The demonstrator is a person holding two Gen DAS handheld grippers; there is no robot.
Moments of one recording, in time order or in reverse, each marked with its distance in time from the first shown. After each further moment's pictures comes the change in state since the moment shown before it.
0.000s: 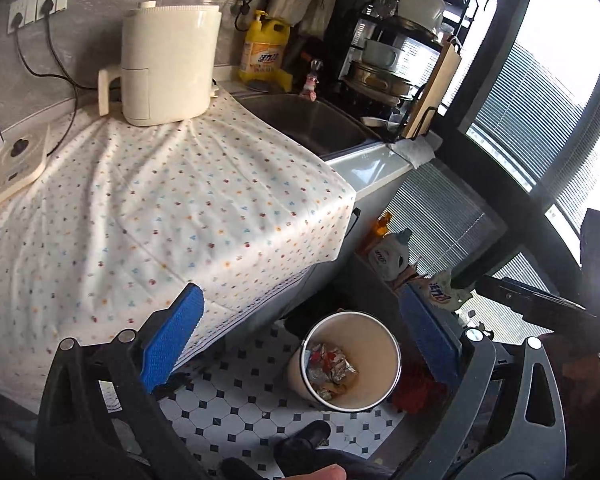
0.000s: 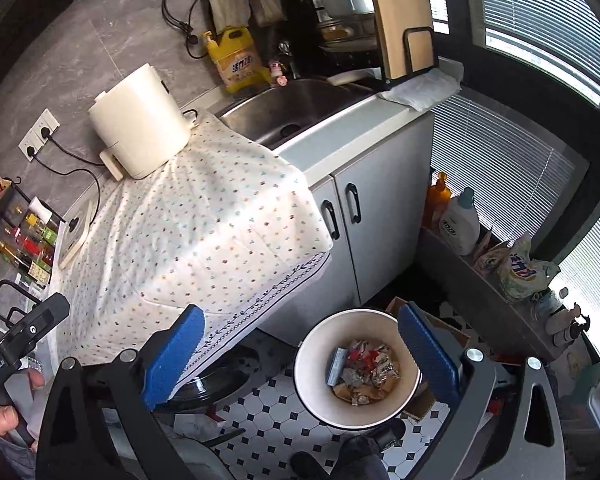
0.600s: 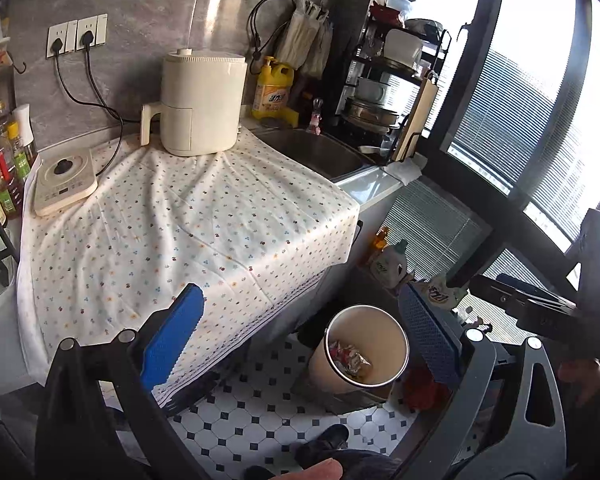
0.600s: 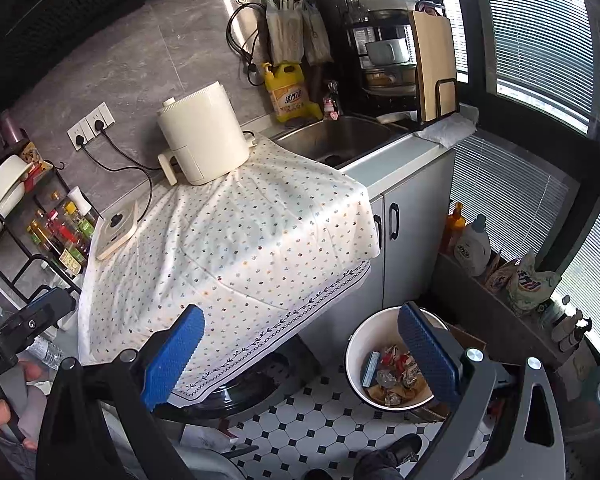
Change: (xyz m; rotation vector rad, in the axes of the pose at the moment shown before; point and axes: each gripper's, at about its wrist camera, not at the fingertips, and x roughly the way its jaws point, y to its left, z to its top) left arm -0.122 0.047 -0.045 0.053 -0.127 -0.020; right arm -0.086 0.103 -0.079 -0.058 -0.165 0.025
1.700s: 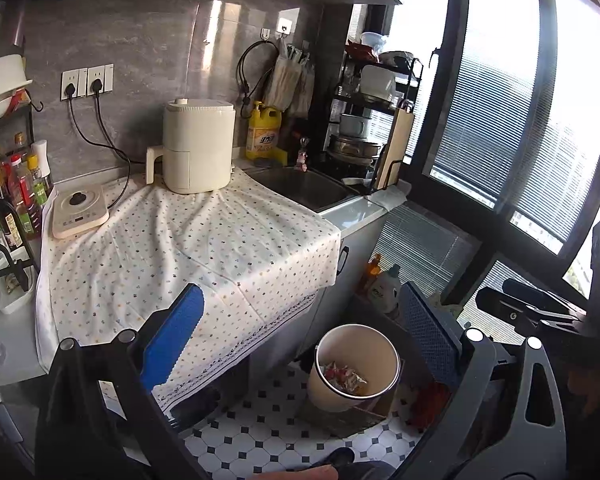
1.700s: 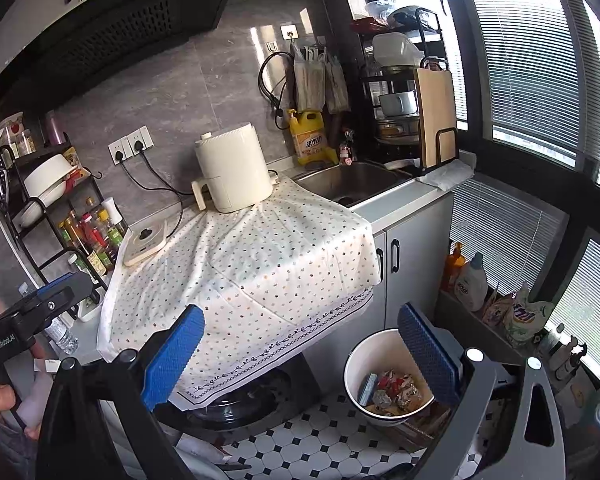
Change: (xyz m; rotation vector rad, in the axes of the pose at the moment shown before) left arm -0.066 -0.052 -0.032 0.045 -0.153 0.023; right arm -0.089 -0.004 -0.037 -0.072 -0.163 0.050
